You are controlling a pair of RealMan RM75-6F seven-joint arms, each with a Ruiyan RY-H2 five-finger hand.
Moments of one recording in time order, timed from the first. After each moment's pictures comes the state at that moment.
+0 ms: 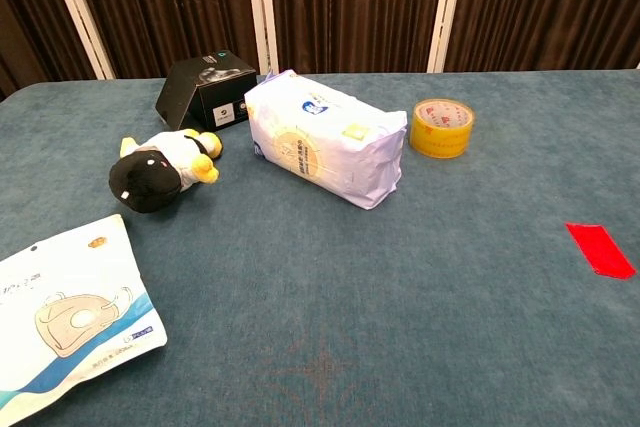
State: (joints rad) left arm -0.11 -1.28 -0.05 -1.42 1.55 1.55 0.24; right arm 0.10 -1.38 0.06 -1.44 -1.59 1.52 -0.12
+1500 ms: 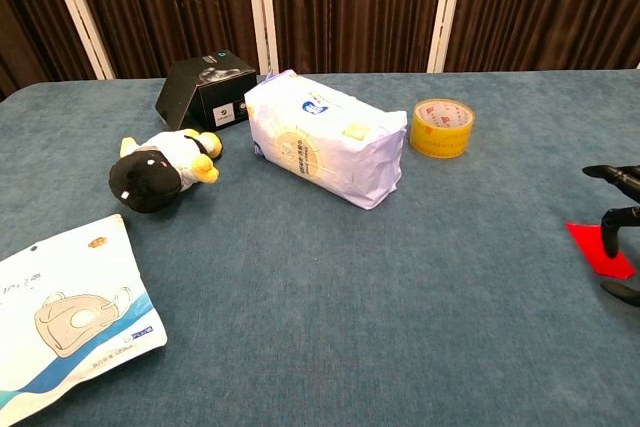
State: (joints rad) left arm -0.14 -1.31 -0.05 -1.41 1.50 1.48 0.31; right arm 0.25 -1.75 0.04 -0.88 -1.59 1.37 -0.12
